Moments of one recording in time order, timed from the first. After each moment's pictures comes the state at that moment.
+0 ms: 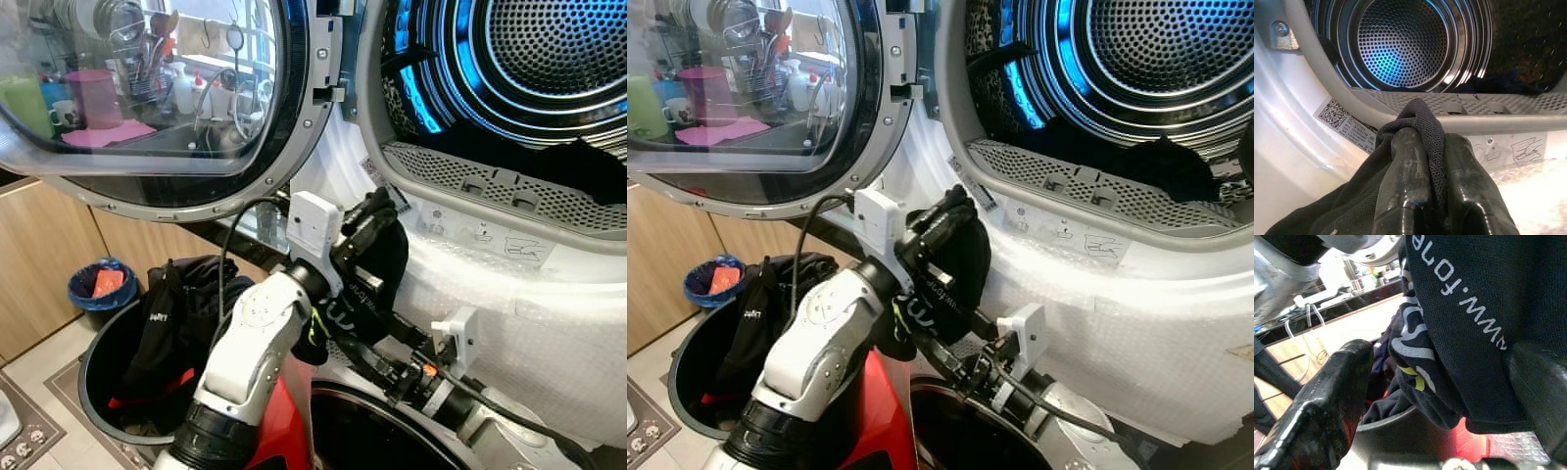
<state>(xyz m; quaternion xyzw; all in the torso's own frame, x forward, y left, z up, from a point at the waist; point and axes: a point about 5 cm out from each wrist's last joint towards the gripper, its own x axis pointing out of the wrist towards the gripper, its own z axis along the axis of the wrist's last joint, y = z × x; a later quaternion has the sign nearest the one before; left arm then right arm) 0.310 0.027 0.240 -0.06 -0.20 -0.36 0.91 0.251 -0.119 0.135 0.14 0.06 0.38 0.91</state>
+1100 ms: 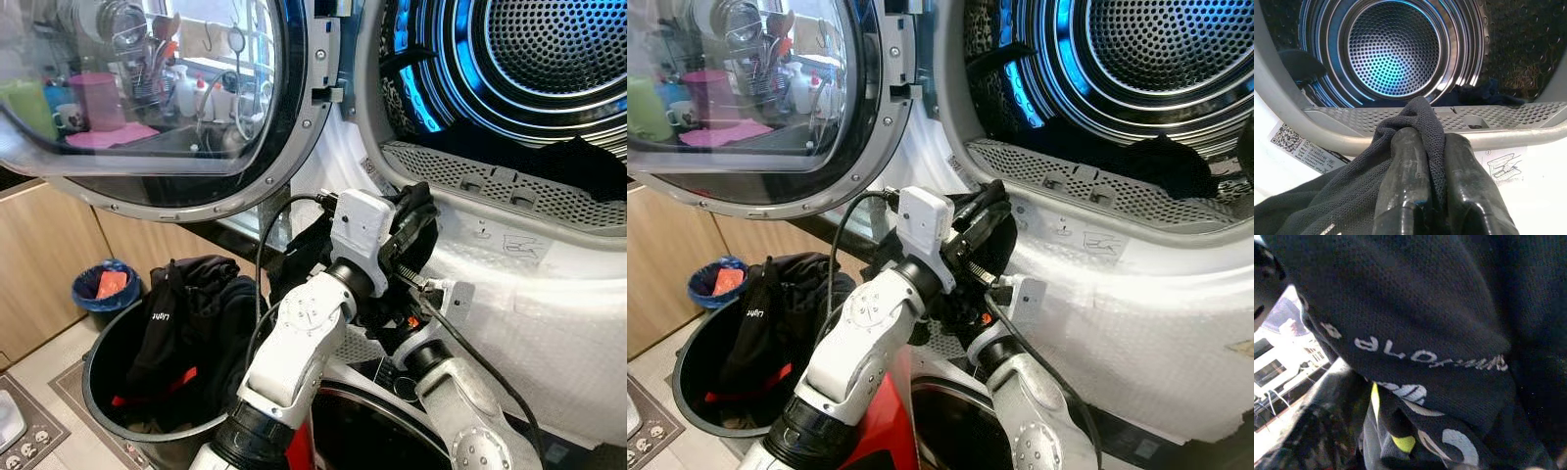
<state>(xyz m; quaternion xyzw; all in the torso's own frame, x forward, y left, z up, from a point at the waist) 0.301 -0.008 0.248 -0.07 -0.21 -0.36 0.91 0.286 -0.101 0.148 0.26 0.03 0.23 0.94</state>
